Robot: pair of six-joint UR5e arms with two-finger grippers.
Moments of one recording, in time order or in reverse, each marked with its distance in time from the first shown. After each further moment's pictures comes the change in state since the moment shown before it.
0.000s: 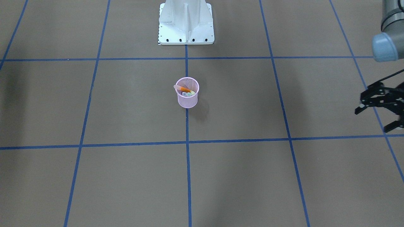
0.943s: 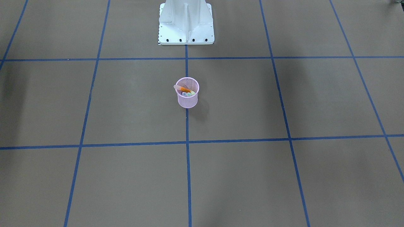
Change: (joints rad) left arm -0.214 0.324 -0.077 0.216 0.211 0.182; right arm 0.008 -0.043 -0.009 -0.018 -0.023 0.002
